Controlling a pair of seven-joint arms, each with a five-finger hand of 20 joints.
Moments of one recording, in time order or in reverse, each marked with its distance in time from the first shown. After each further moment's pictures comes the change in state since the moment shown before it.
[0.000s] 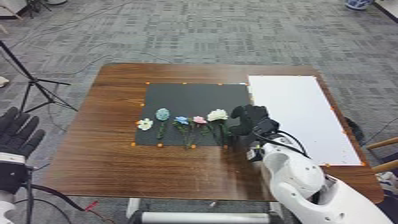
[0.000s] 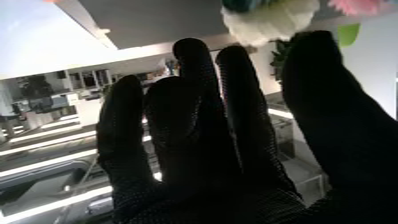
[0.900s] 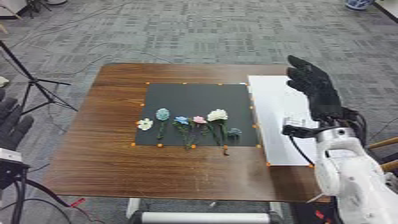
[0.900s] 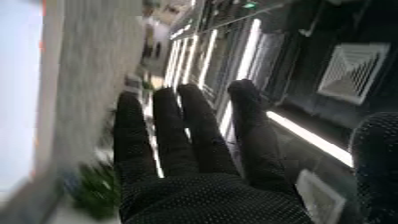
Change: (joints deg) left arm 0.5 -0.4 -4.8 0.2 14.3 -6.2 -5.6; right arm -16.9 -11.1 35.6 -1.0 61.9 7.0 -32.5
